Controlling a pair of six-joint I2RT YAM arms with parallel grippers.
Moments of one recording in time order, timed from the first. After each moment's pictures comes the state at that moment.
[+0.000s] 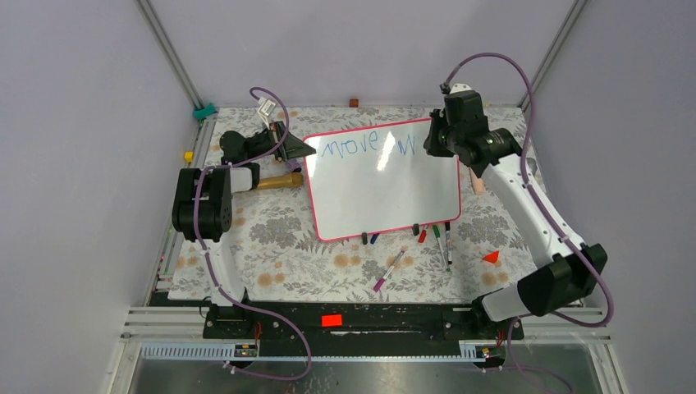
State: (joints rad) left arm -0.01 2.01 1.10 1.41 1.35 -1.25; right arm 0.37 1.48 1.54 -0.75 0.11 0.33
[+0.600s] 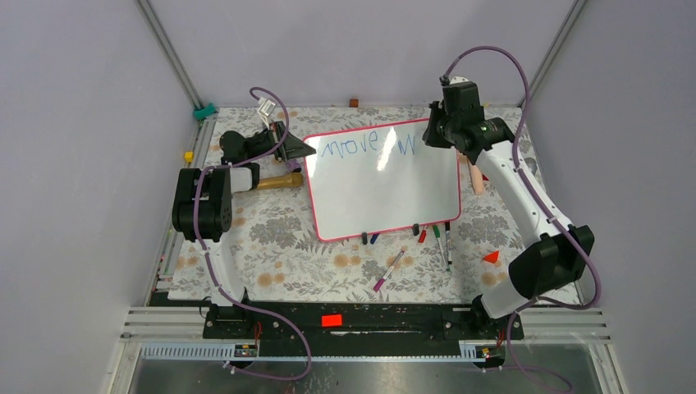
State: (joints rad) left arm -0.01 2.01 1.10 1.41 1.36 -1.25; right arm 0.33 1.55 1.59 -0.72 0.08 0.33
